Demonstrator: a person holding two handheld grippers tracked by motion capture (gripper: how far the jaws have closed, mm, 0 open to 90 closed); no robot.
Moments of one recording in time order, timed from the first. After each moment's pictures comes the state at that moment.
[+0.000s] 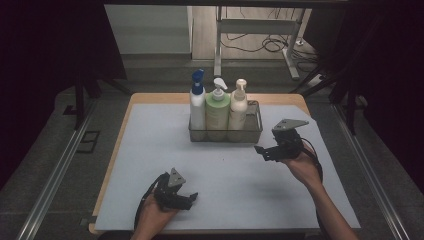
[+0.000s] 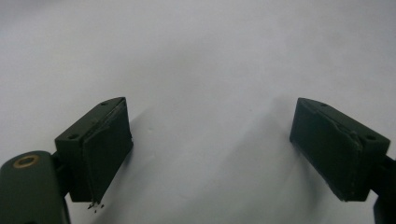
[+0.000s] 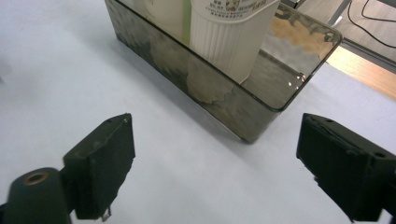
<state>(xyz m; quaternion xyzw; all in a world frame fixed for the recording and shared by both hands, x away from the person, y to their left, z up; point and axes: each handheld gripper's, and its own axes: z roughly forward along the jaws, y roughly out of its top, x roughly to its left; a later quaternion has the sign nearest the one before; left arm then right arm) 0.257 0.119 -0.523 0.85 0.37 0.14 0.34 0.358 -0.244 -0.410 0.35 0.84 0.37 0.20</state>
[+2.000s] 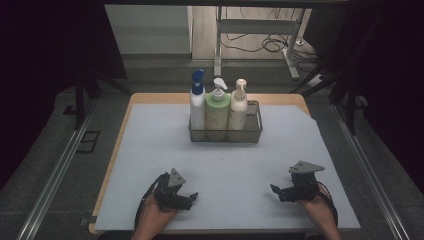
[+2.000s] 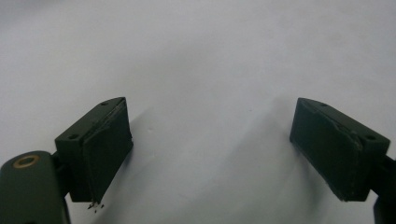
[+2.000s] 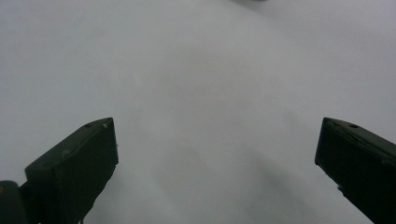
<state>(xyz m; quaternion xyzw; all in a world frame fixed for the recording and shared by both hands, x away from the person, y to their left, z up) 0.257 0.118 -0.523 0.85 0.38 0.14 0.34 0.283 -0.300 -0.503 0.40 0.83 0.34 0.19</state>
